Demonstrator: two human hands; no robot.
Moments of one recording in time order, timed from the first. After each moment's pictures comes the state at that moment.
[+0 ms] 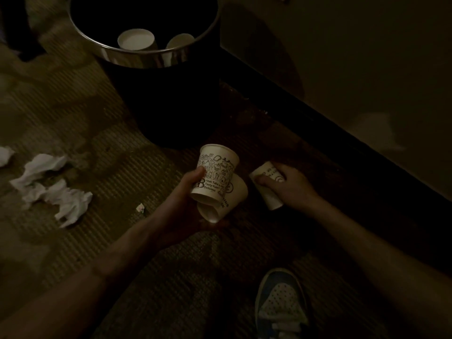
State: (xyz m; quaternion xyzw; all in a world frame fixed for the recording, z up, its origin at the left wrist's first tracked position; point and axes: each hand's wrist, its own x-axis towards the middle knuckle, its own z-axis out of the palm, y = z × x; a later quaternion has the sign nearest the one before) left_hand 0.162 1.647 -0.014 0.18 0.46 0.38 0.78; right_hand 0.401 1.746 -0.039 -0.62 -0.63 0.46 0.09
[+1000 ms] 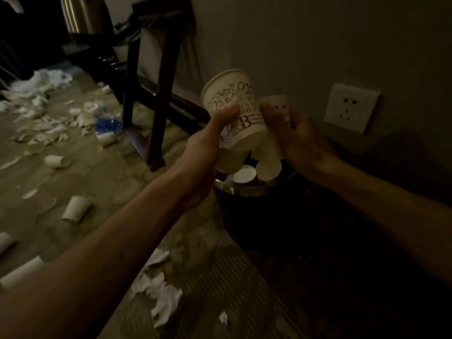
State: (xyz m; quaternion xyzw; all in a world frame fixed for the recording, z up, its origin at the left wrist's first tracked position) left_hand 0.054 1.760 0.208 0.42 0.55 0.55 0.47; right_hand 0.199 1.853 0.180 -0.39 -0.70 0.45 0.39
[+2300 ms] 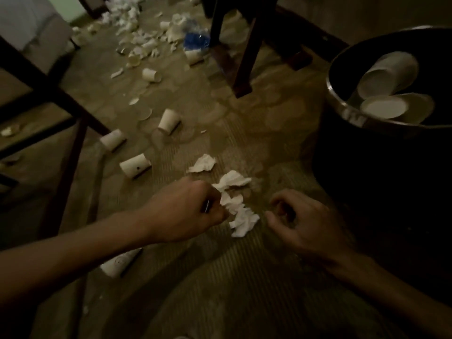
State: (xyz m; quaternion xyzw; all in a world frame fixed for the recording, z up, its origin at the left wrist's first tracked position) left_hand -0.064 1.555 0.137 0.57 0.80 -0.02 0.19; right_hand 0.117 1.684 0.029 -0.22 -0.86 0.40 0.23
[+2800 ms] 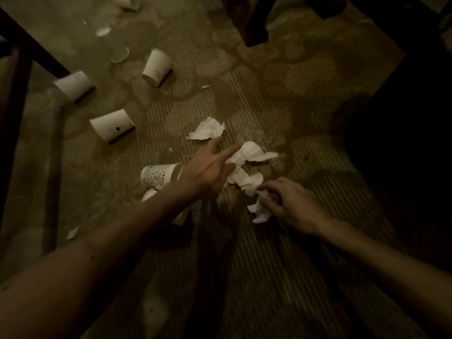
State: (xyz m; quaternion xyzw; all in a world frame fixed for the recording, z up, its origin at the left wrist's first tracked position) left_hand -0.183 1.565 -0.039 0.53 0.82 0.07 0.20; right_hand 0.015 1.675 -0.065 -0.25 -0.89 0.38 -0.05
